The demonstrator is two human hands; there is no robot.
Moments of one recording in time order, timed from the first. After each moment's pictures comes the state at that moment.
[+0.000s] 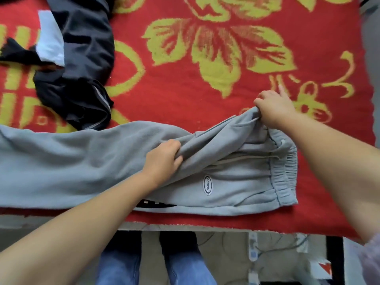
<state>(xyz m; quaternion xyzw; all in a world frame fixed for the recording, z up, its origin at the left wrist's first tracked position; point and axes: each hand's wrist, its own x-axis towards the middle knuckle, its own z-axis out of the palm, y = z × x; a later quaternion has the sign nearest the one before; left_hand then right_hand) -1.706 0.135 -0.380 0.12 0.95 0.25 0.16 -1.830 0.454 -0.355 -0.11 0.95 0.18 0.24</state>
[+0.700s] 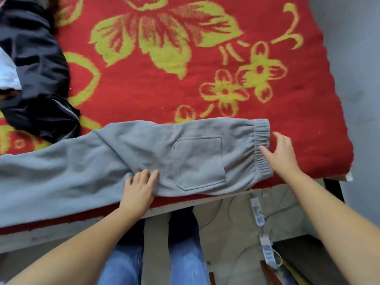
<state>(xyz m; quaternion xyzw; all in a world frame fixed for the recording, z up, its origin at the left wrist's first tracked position) -1.596 0.112 -0.393 0.26 0.93 -0.01 0.25 -1.572 0.525 -0.371 0.32 0.90 -0.27 0.13</state>
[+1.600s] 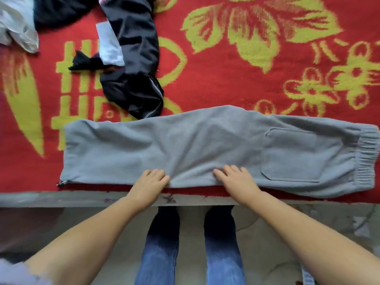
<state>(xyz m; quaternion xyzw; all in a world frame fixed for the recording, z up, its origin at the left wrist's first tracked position) -1.597 -0.069 -0.382 0.33 0.92 0.00 0.21 -1.577 0.220 -0.395 -0.21 0.93 -0.03 0.30</state>
